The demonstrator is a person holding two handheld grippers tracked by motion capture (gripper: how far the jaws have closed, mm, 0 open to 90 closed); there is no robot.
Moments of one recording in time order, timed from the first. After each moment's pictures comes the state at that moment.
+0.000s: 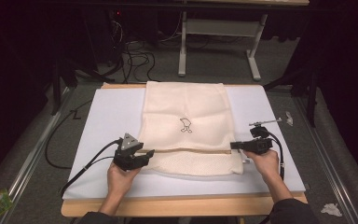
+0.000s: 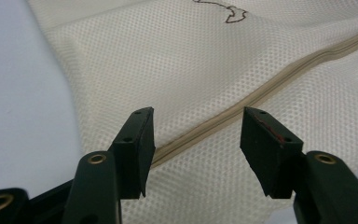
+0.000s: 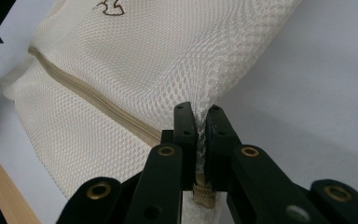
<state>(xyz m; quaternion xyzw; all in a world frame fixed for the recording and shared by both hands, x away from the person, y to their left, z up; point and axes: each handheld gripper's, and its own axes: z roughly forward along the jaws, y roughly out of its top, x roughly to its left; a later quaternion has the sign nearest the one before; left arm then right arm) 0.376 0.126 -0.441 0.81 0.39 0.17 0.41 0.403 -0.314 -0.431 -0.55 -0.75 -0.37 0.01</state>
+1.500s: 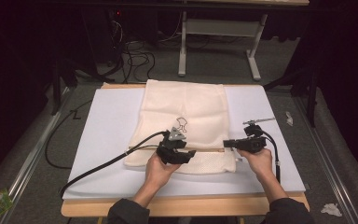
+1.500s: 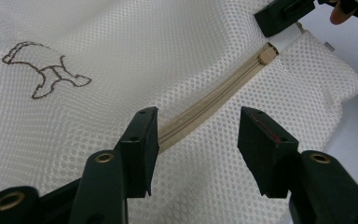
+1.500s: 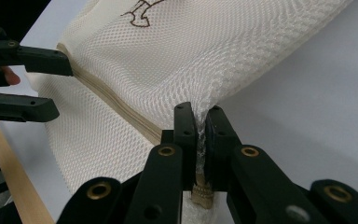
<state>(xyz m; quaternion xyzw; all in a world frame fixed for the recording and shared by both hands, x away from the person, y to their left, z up) 0.390 0.009 -0.426 0.85 0.32 0.07 0.42 0.405 -0.293 -0.425 -0.52 -0.76 -0.40 0.01</state>
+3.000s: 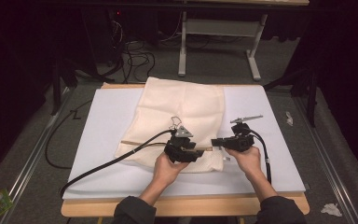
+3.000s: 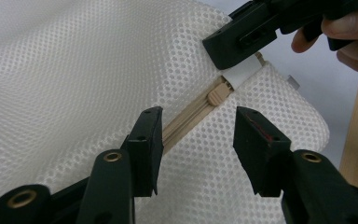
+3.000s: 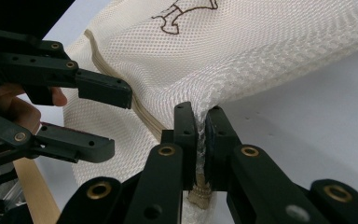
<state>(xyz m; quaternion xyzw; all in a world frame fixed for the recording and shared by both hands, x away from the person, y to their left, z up) 0.396 -0.013 -0.426 0.84 0.31 0.02 0.44 0.409 -0.255 -0.417 -0.48 -0.77 -0.41 0.01</state>
